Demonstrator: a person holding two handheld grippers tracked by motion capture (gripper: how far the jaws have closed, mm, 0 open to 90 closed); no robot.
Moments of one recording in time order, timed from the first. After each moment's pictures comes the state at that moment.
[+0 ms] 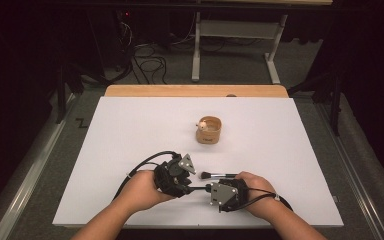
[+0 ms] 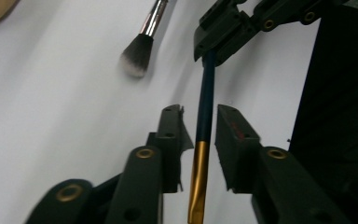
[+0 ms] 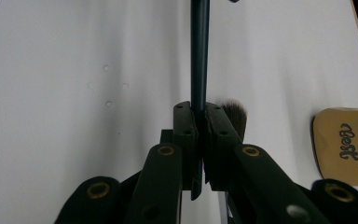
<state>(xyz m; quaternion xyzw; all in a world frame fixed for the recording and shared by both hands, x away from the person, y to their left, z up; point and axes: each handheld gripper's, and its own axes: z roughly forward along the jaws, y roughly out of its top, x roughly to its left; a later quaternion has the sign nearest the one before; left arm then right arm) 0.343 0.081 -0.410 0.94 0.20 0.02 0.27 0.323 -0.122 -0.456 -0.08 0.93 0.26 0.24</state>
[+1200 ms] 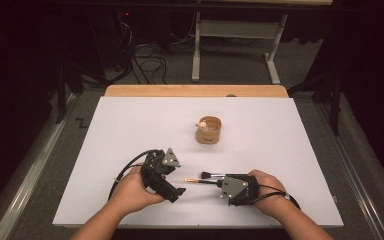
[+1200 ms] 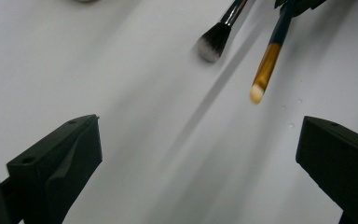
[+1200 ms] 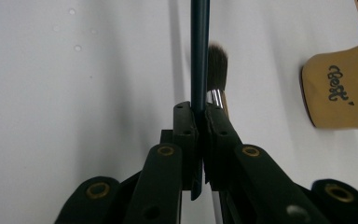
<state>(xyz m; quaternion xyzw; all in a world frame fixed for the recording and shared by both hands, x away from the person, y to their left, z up) 0.345 0.116 -0.427 0.91 0.29 0.09 0.30 0.334 -0.150 -0.458 -0.03 0.94 0.24 0.25</state>
